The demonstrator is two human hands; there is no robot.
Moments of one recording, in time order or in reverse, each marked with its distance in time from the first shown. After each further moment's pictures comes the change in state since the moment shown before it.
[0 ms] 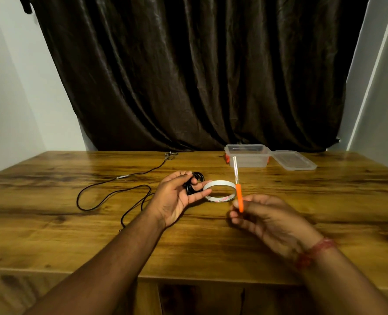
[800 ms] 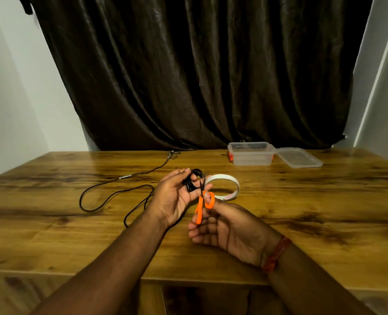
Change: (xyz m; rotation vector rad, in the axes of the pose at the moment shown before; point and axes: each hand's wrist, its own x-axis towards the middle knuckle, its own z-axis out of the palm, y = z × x) left_hand 0.008 -0.002 -0.006 -0.103 0.006 0.061; right_hand 0.016 0.027 0.056 -0.048 -0.304 0.139
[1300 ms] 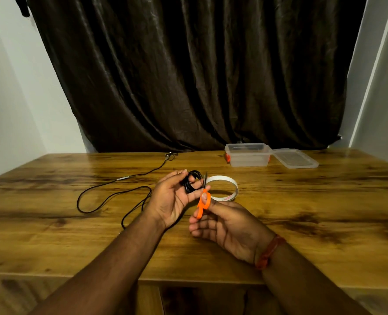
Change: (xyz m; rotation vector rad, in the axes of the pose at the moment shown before) left_hand -0.007 0.004 0.005 0.034 -0.019 -0.010; right_hand 0.006 0.003 -0.004 0.043 0.088 -0.083
